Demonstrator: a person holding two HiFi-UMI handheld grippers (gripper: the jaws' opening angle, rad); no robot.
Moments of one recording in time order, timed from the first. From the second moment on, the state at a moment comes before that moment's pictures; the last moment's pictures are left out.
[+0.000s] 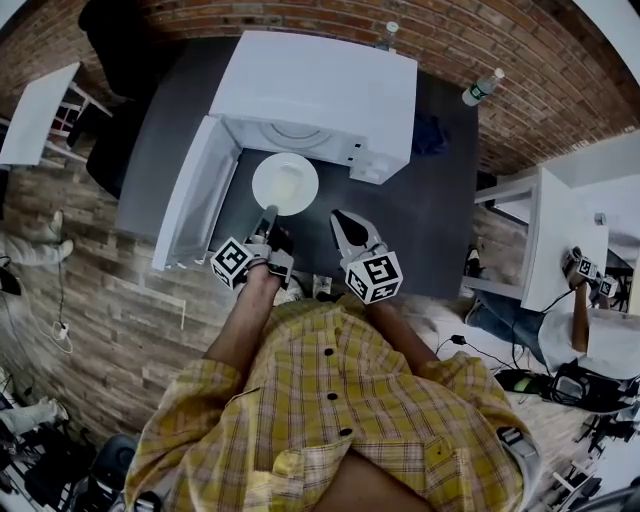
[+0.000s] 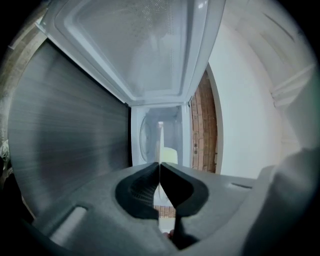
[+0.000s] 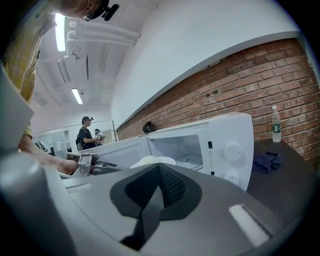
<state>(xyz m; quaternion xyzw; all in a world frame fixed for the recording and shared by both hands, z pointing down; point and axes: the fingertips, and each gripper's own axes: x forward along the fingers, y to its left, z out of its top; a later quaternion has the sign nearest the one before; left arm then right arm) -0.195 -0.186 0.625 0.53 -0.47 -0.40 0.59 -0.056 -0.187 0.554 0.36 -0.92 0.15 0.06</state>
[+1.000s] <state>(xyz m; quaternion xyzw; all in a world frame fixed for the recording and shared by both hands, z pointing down) -0.203 -0.256 0.679 0.51 -0.49 -0.38 0.60 -0.039 -0.197 0.564 0.38 -0.91 0.16 0.08</state>
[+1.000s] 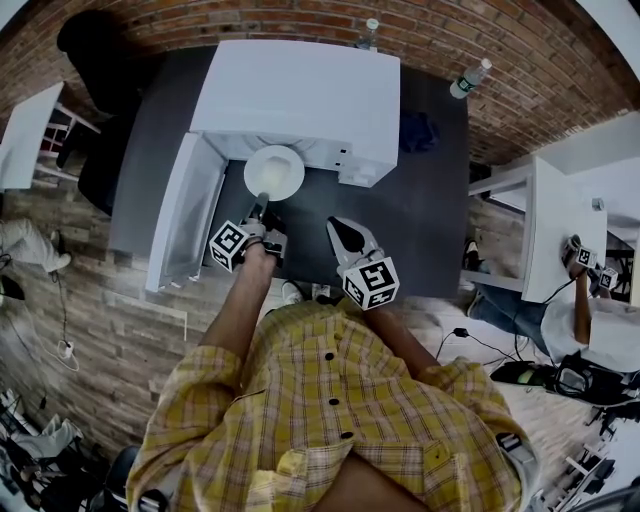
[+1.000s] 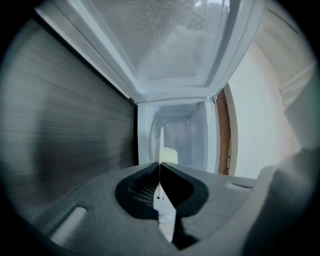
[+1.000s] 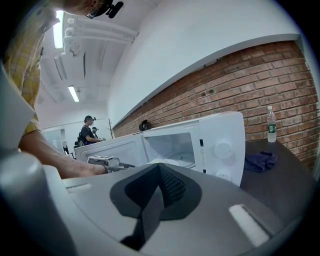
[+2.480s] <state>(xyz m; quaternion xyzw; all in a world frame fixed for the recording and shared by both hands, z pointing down) -0.211 -0.341 0.709 0.49 -0.52 -0.39 0.58 -0.020 -0.223 0.556 0.41 -0.90 0.14 0.09</state>
